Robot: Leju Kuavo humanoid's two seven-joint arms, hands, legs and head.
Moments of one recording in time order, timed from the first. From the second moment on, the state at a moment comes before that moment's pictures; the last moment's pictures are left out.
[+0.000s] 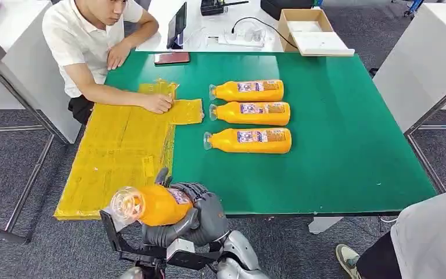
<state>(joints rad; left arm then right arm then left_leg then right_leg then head) 0.06 -0.17 -0.48 -1.44 0.46 0.22 -0.39 -0.23 0.22 0.70 -0.89 0.49 -0.48 -0.49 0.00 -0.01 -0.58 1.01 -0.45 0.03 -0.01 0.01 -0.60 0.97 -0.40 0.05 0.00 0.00</state>
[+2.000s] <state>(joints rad) -0.55 -0.01 -0.16 -0.63 -1.00 0.51 0.05 0.00 0.18 0.54 -1.29 0.25 -0.63 -0.67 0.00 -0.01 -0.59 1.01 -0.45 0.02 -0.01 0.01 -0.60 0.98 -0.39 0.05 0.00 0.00</state>
